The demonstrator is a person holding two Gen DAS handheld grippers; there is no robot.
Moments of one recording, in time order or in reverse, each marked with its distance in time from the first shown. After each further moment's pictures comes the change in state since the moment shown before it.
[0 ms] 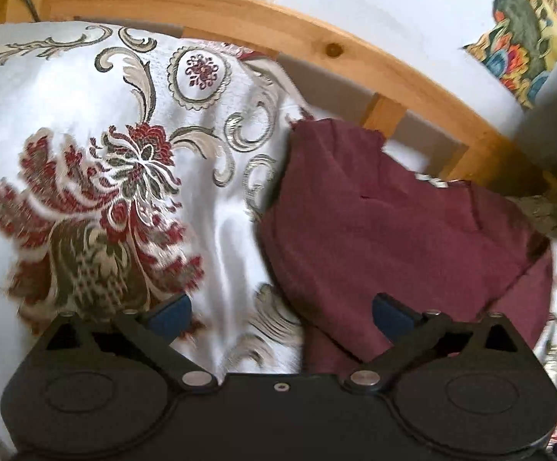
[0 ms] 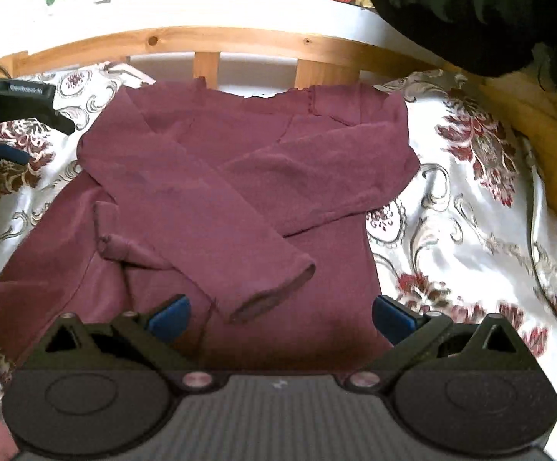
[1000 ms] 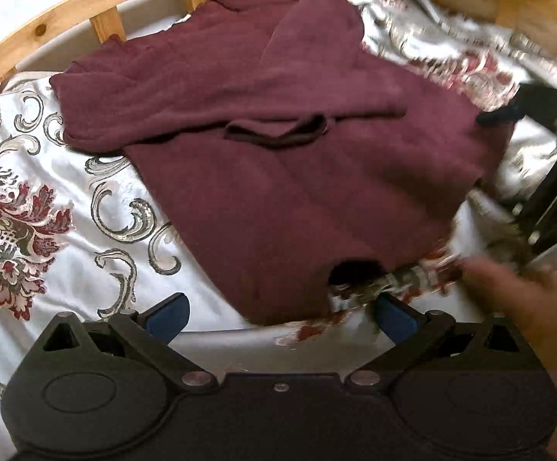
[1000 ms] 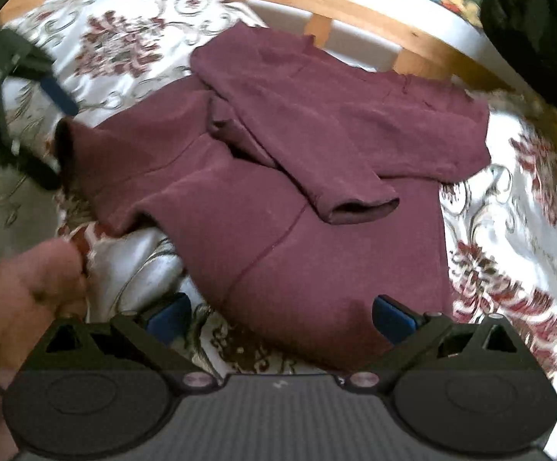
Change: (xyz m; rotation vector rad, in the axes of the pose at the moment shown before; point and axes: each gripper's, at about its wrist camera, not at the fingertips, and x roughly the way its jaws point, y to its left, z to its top) left arm -0.059 -0.033 -0.150 0.909 0.286 -0.184; right arm -0.020 0.043 -0.058 -0.281 0.089 0.098
